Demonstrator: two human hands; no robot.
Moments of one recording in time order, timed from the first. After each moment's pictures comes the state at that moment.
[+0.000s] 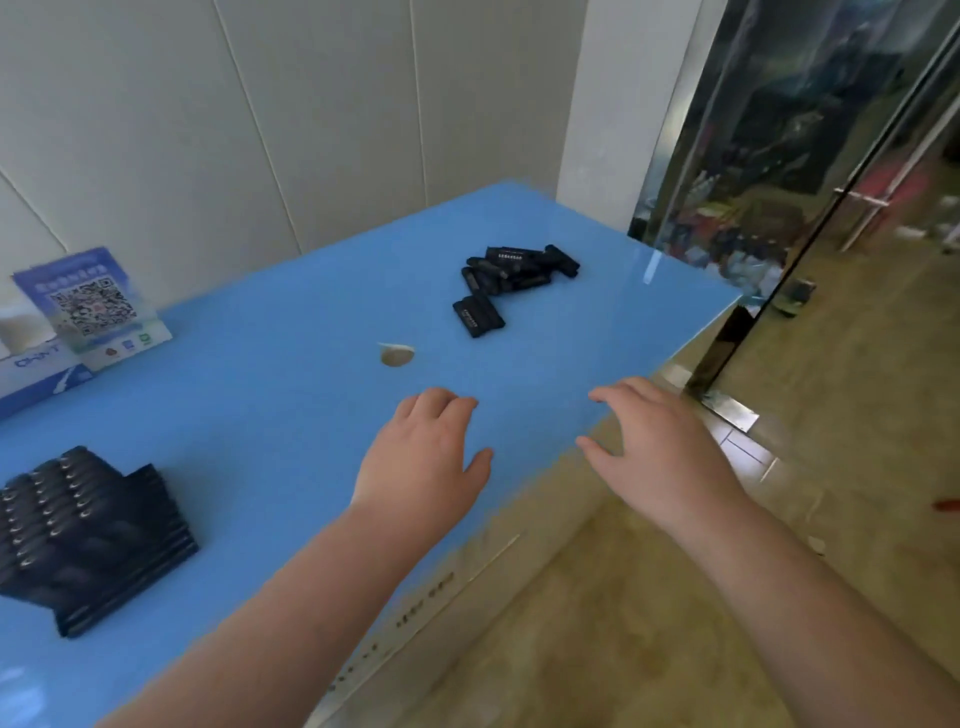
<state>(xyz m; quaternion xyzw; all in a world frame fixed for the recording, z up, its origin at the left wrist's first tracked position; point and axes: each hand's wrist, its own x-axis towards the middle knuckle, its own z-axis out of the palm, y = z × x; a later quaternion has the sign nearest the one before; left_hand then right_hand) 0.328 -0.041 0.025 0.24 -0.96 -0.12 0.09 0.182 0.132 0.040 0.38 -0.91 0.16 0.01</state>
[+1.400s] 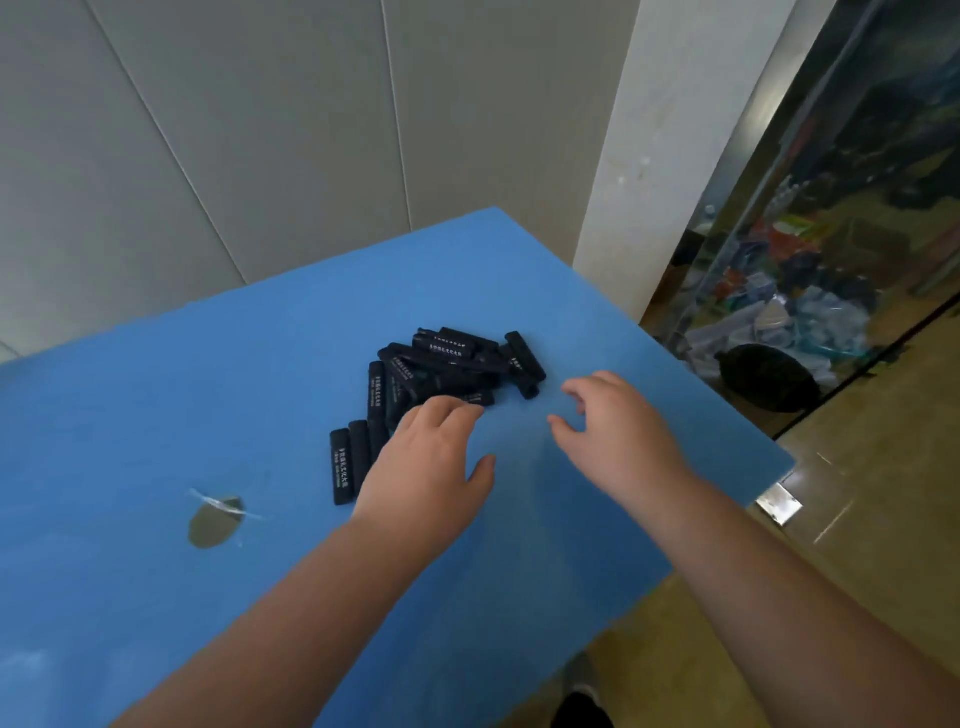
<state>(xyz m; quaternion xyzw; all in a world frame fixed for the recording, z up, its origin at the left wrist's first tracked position) 0.020 -0.112 -0.005 0.31 -0.93 -0.18 0.10 -0.157 -0.010 0.000 0.42 -0.88 0.18 -0.09</state>
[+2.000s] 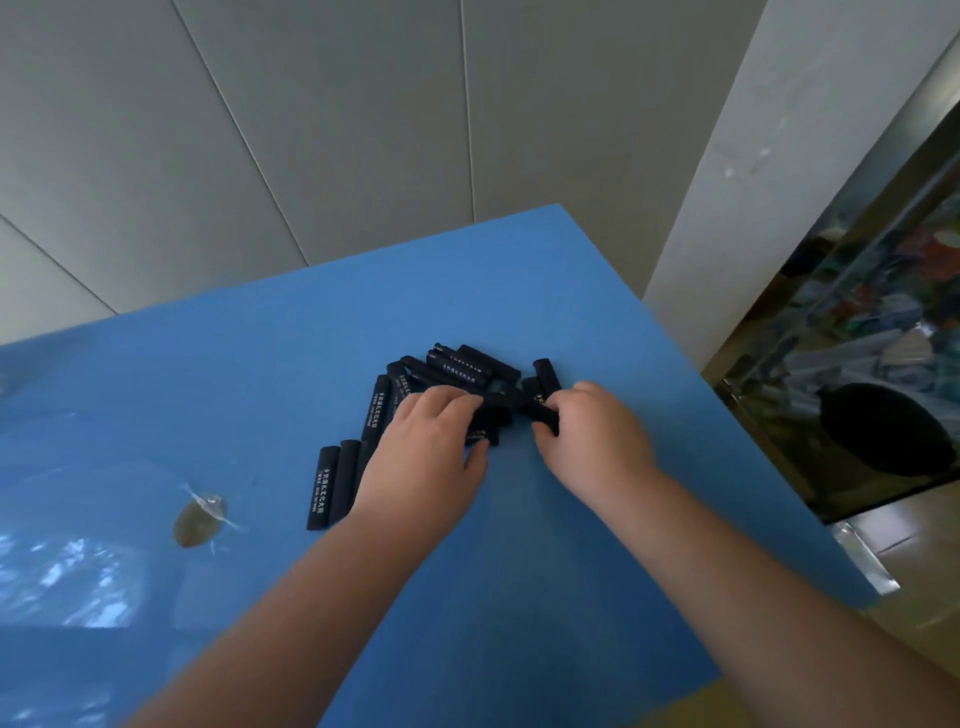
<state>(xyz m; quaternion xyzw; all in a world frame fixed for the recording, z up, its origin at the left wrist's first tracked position) -0.040 -0.139 -0.014 0.42 -0.89 -0.13 0.11 -0.209 -0.079 -0.023 0.51 -0.84 0.14 -0.13</state>
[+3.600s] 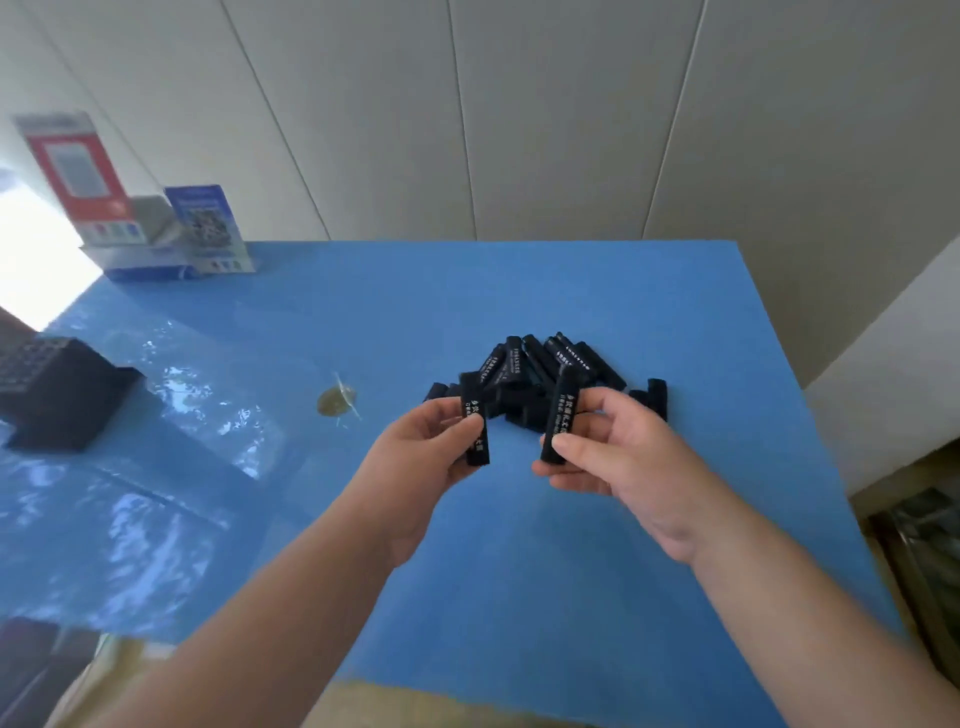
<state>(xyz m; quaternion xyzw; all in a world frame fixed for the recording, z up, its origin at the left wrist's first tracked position) 0.006 -0.067 0.022 0.56 -0.35 -0.62 0.41 -0.196 -0.054 0.022 0.41 -0.50 0.41 -0.64</state>
